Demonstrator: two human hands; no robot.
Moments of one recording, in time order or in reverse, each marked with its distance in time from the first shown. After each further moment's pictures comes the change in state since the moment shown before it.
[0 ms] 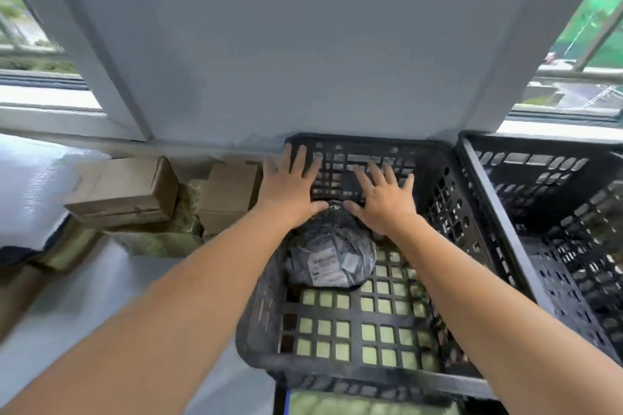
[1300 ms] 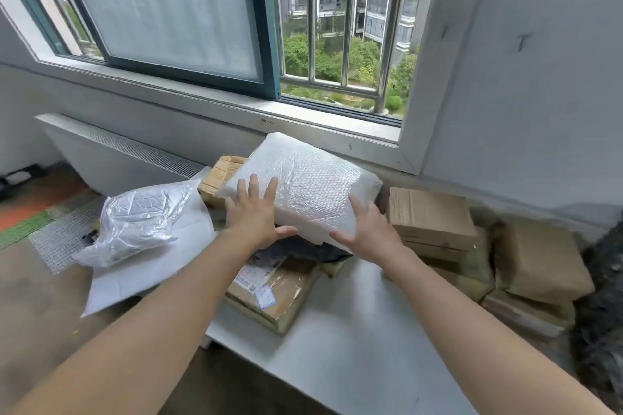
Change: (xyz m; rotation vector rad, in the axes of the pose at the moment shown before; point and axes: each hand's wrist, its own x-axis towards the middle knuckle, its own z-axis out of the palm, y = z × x) left_hand -0.280 -0.576 0.135 -0.184 -0.080 -0.616; right_hand 0.026 -0.626 -0.049 0.421 -0.156 -0.294
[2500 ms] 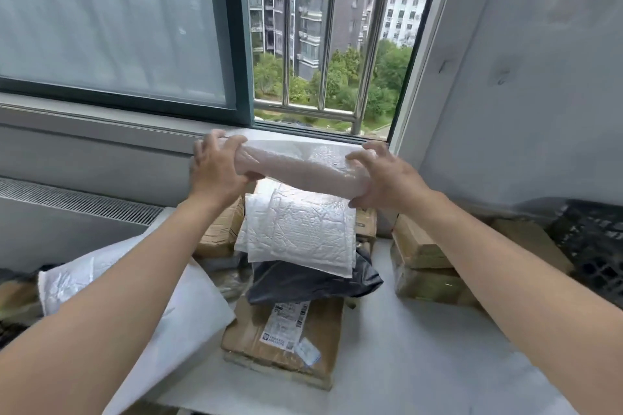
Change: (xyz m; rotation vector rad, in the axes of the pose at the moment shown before) left_hand 0.138 -0.145 -0.068 -0.580 0.518 0.265; right_hand 0.067 -0.115 -0.092 -0.367 0.266 0.012
